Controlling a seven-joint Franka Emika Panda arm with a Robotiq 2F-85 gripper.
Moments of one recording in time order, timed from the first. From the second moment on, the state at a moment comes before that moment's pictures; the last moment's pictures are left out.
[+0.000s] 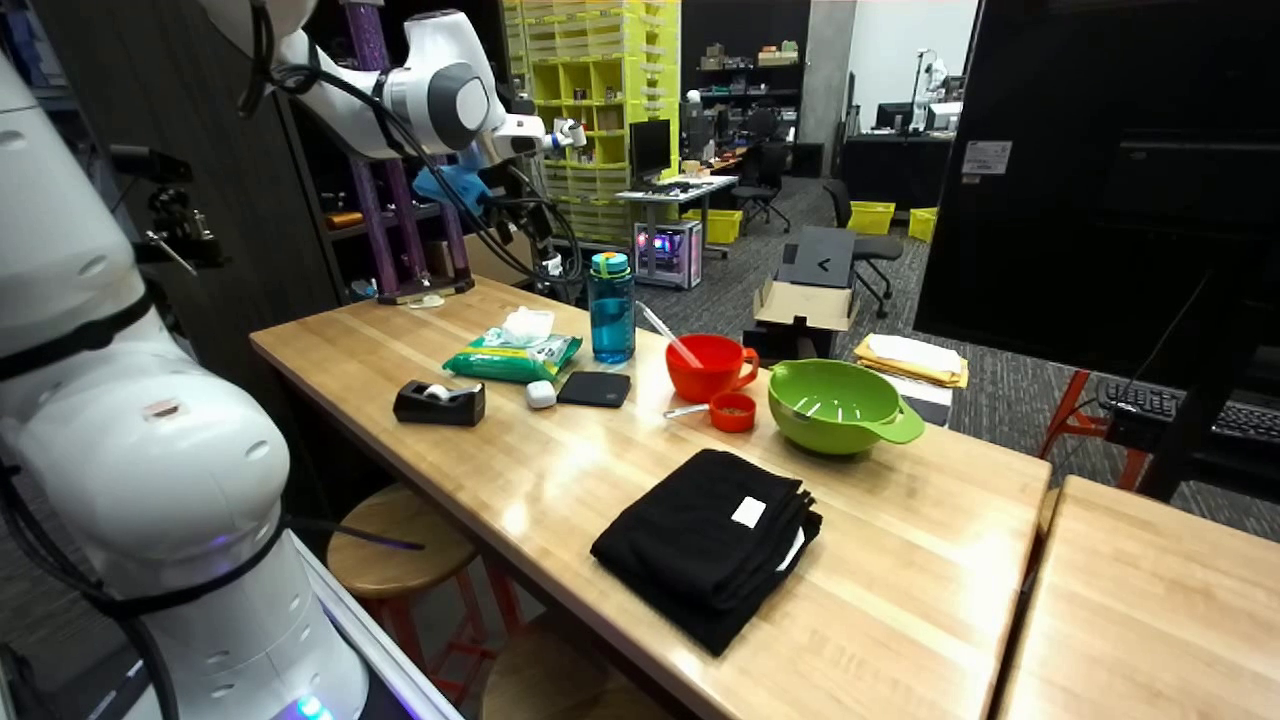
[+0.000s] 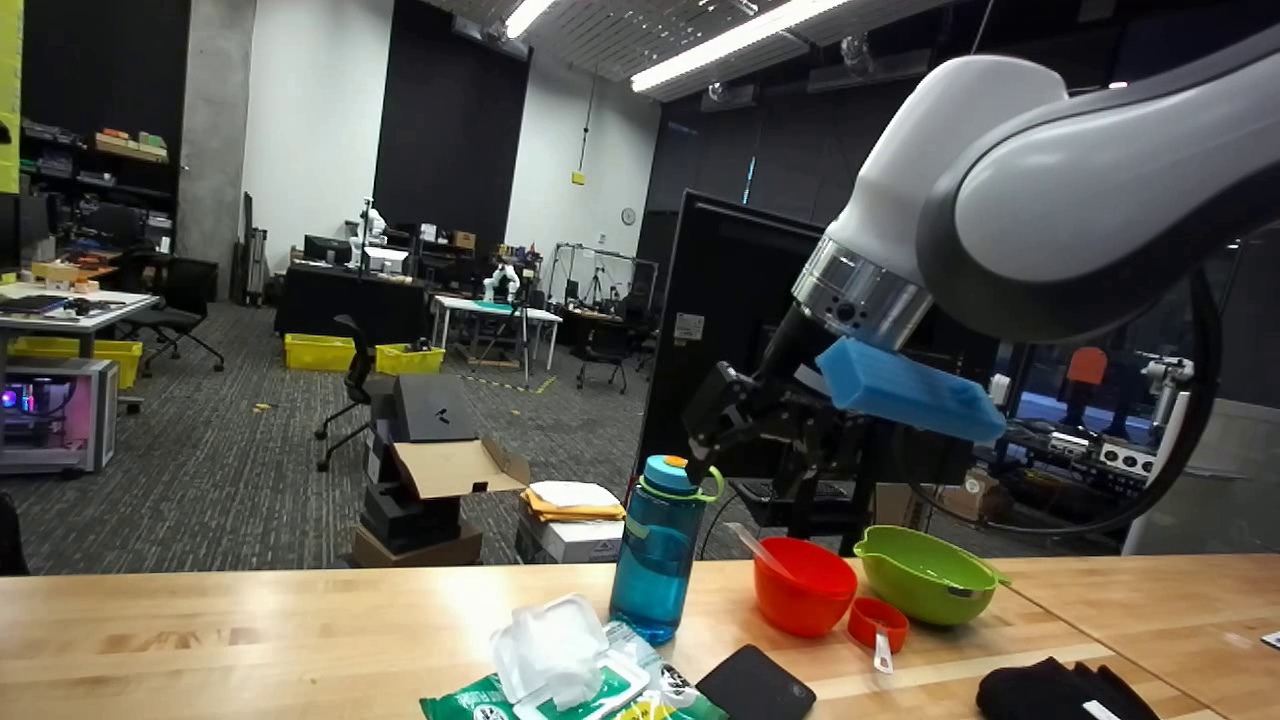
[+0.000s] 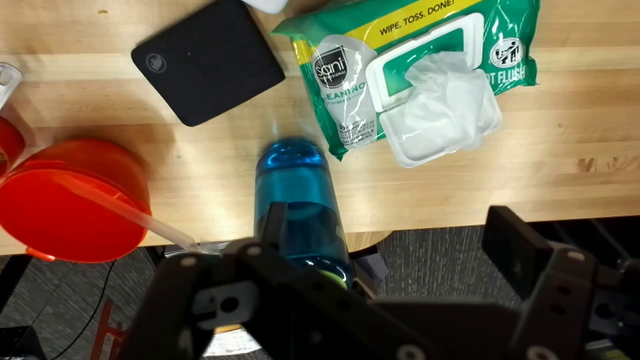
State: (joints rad) arm 0.06 -0.14 0.31 -2.26 -0.04 2.53 0.48
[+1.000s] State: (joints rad) arm 0.11 0.04 0.25 -2.11 -0.04 2.54 0.32
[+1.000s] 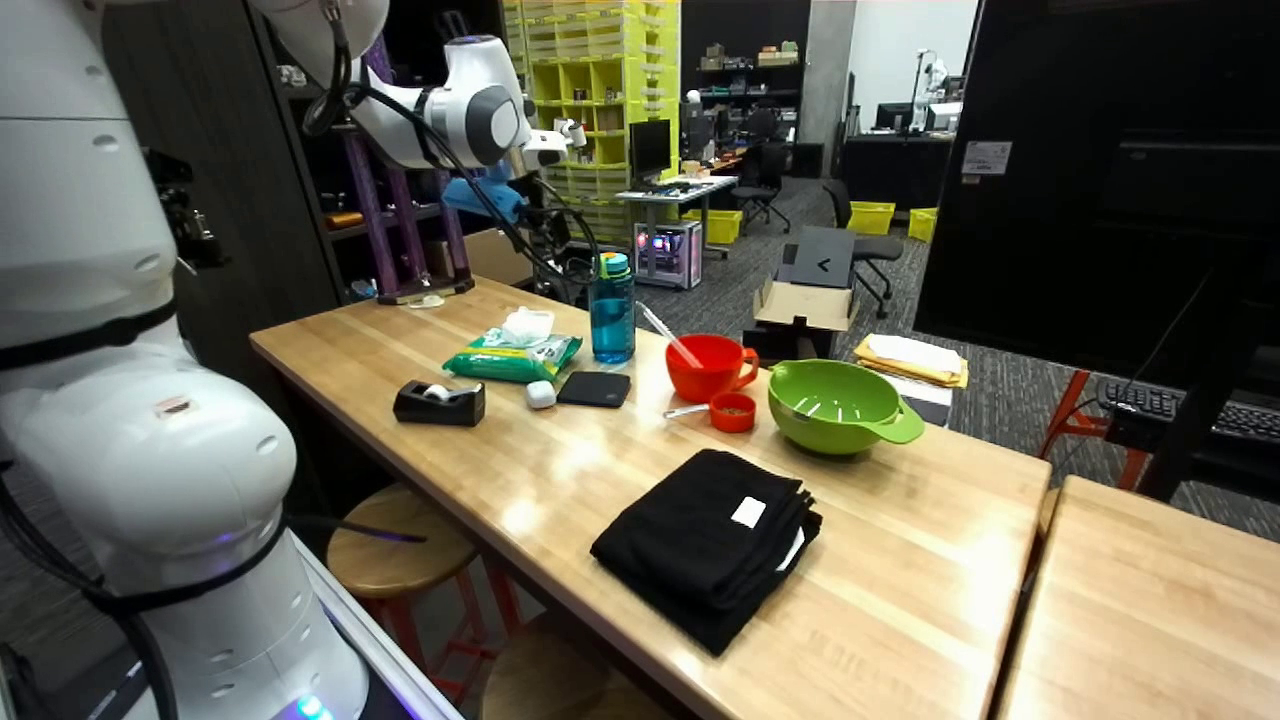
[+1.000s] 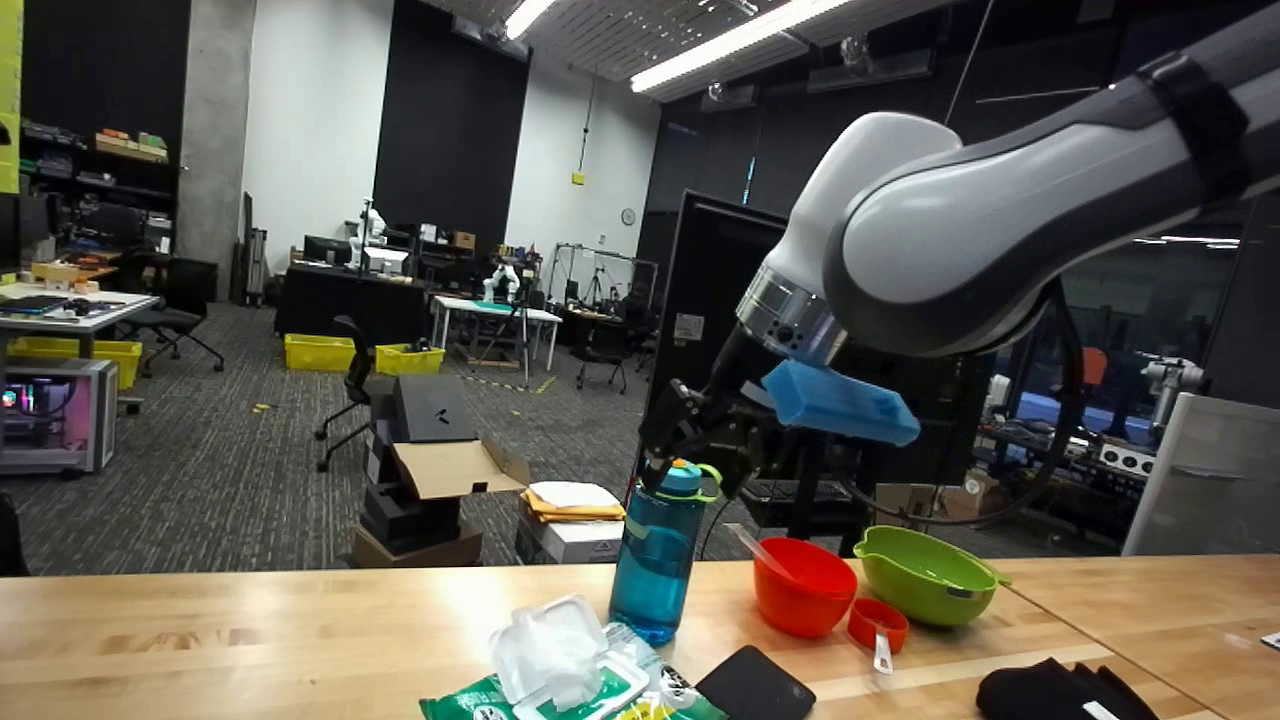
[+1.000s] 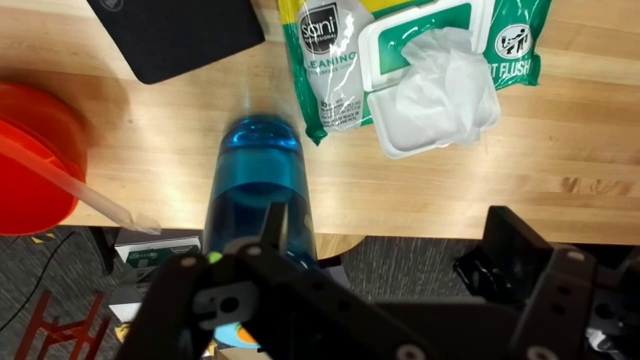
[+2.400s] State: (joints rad) arm 0.22 0.43 0.22 -1.73 -0.06 2.54 0.06
